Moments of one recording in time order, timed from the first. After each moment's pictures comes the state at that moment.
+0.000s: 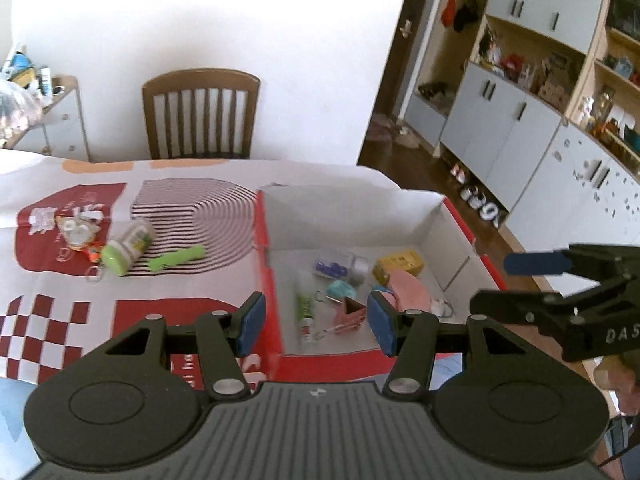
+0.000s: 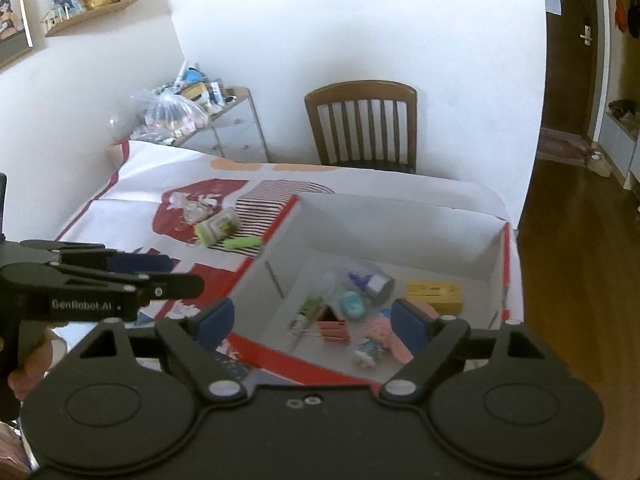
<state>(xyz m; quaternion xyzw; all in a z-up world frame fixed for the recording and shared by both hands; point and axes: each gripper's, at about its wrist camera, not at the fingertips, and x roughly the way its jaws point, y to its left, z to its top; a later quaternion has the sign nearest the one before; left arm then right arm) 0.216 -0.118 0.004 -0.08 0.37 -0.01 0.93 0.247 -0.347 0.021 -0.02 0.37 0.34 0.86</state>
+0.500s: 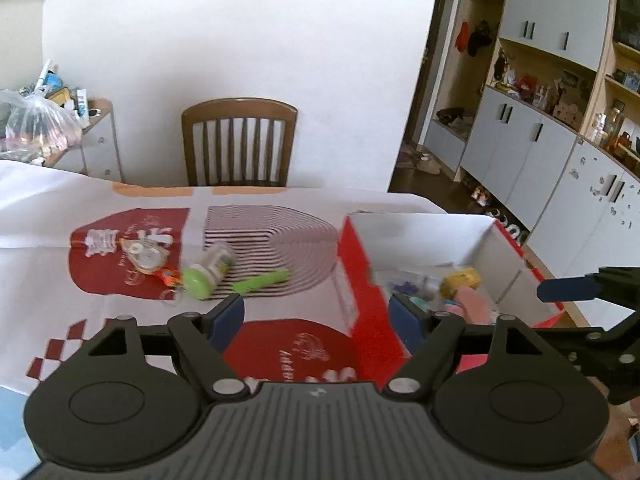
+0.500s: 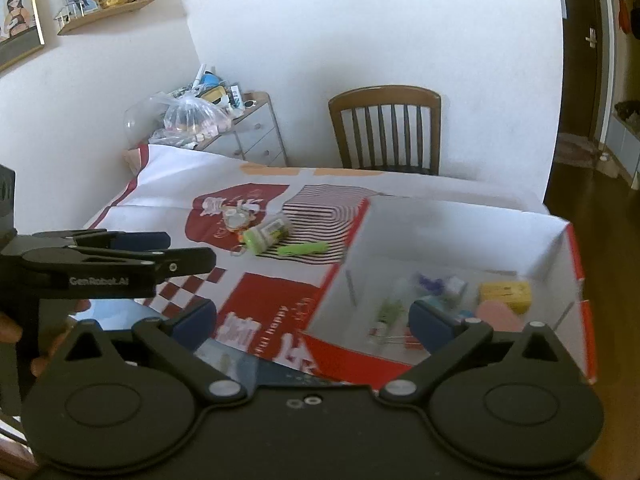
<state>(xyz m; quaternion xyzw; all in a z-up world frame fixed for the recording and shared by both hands) 0.188 -0.028 0.006 -0.06 0.33 0.01 0.94 0.213 -0.260 0.023 -0.01 0.37 0.34 0.87</state>
